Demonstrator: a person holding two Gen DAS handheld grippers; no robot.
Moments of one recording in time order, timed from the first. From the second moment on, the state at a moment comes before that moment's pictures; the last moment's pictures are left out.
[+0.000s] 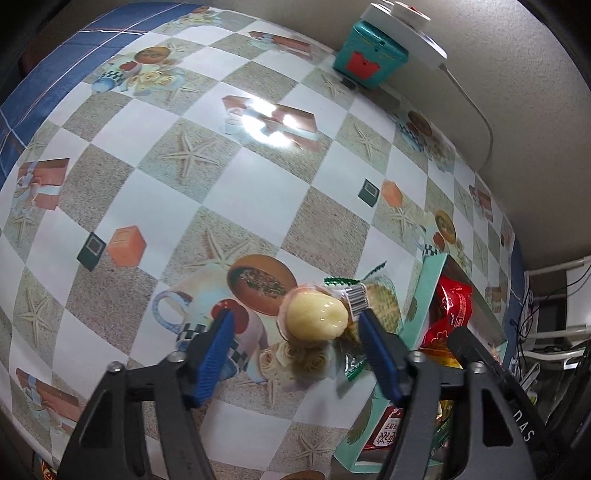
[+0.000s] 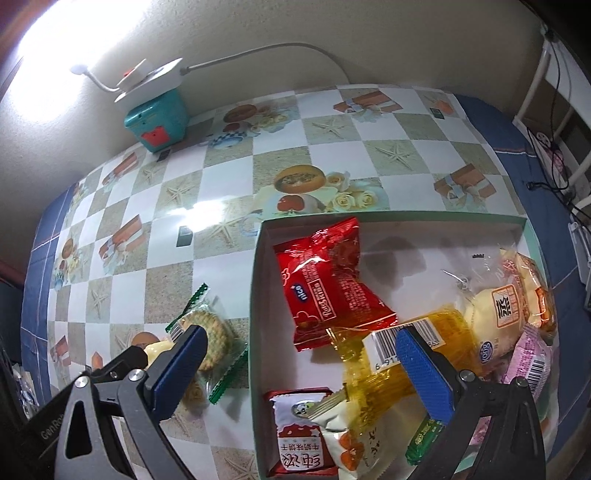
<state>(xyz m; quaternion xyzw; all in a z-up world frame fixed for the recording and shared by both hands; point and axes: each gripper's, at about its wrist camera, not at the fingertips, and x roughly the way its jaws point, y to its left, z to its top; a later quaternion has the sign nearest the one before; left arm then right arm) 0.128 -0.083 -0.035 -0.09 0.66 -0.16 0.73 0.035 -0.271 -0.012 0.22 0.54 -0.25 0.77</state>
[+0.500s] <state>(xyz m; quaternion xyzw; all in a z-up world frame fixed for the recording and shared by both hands) 0.122 -0.115 -0.045 -0.03 0.65 -0.17 0.74 0.034 -0.273 -0.012 0.22 0.54 -0.25 0.77</state>
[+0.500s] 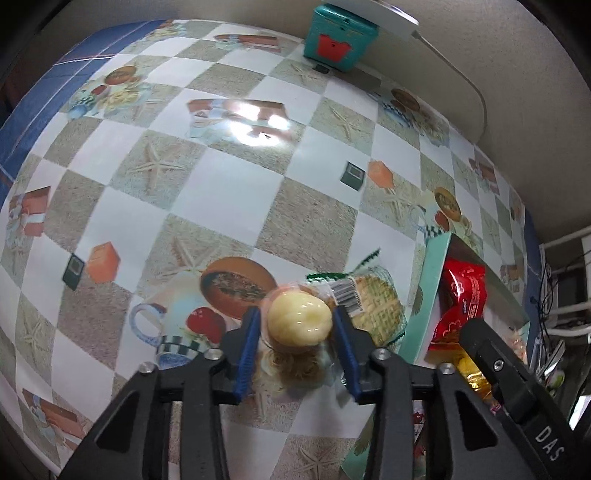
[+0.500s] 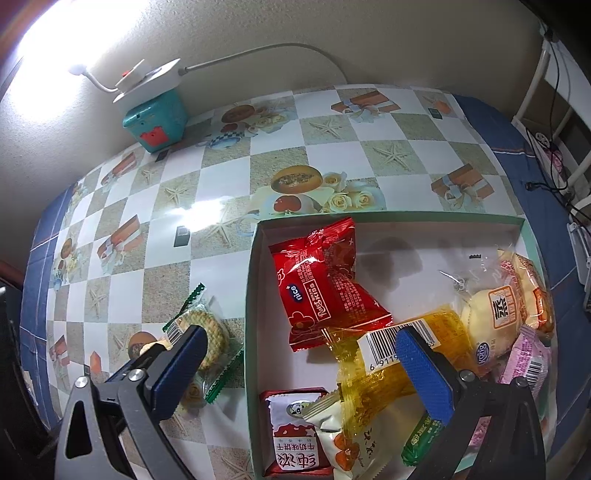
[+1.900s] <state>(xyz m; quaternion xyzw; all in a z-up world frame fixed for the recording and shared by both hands) 0.151 -0.028 -0.039 -0.12 0.66 -0.11 0.74 0.100 -0.188 -0.061 0.09 0.59 -0.11 0.80</state>
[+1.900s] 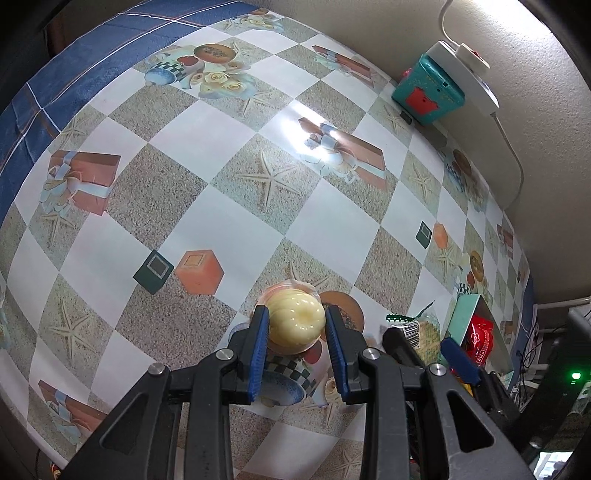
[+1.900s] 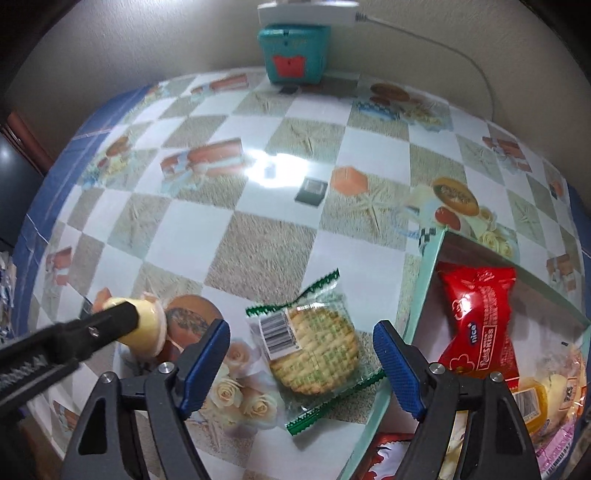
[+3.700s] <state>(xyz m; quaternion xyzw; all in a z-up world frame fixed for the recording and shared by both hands) 0.084 -0.094 0.056 -0.03 0.57 -0.21 0.80 -0.008 -0.226 0.023 0.18 0.54 -0.16 0.81</state>
